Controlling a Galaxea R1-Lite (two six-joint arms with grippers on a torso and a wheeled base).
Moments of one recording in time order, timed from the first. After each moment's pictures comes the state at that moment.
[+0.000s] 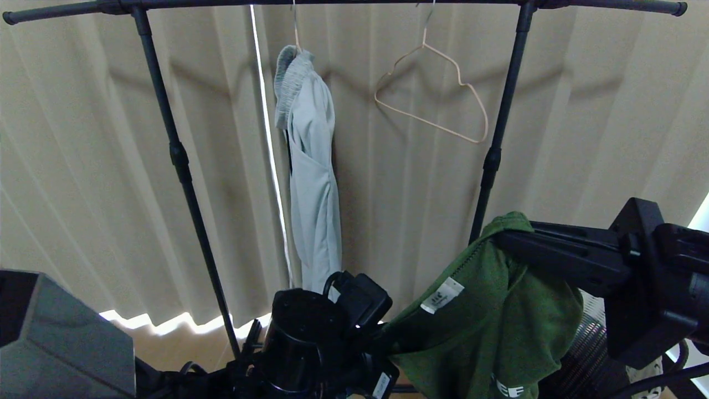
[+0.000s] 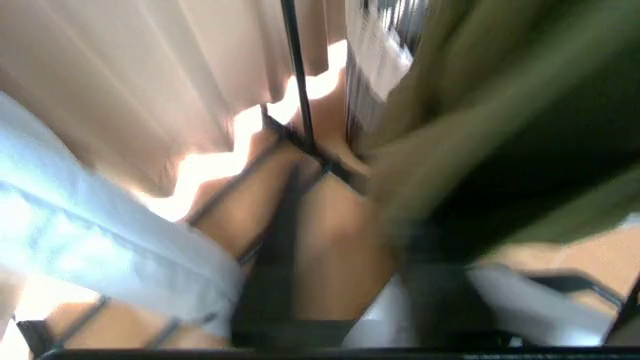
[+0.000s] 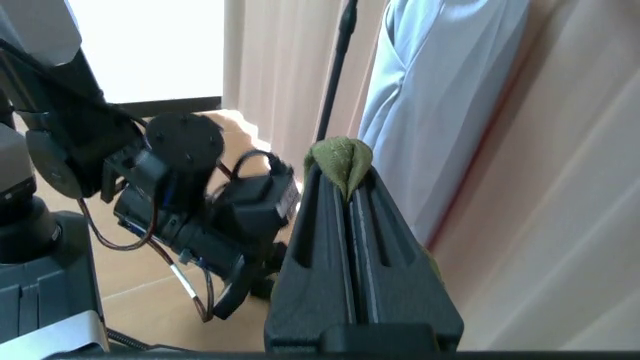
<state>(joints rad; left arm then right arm) -0.92 1.94 -0.57 -0.99 0.09 0.02 0.72 1.23 -0.60 -0.62 0.28 -0.05</state>
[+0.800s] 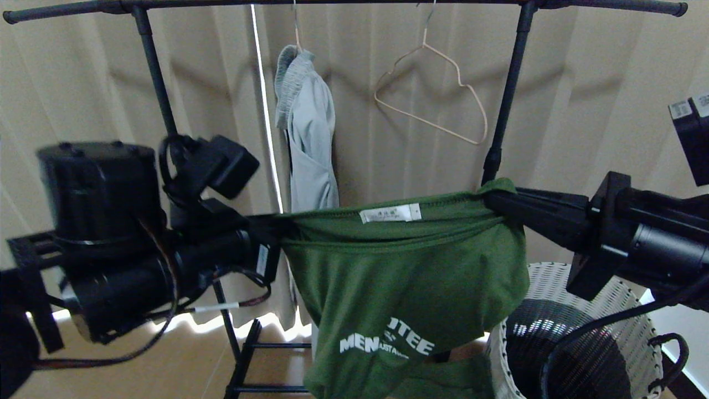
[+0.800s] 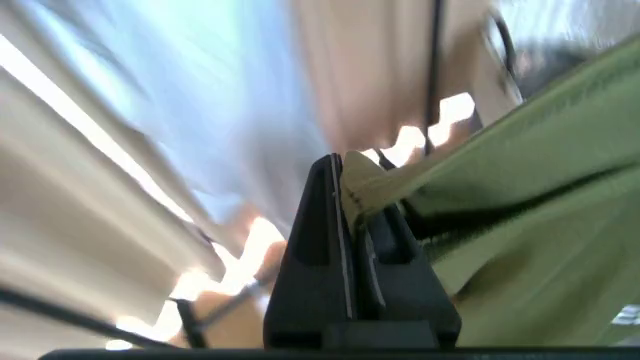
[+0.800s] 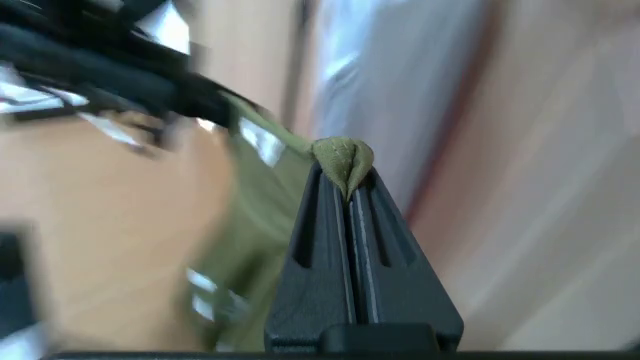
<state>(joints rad) -0.58 1.49 -0.79 -0.46 0.04 0.17 0.58 1.33 -0.66 -0.68 0.27 -0.06</state>
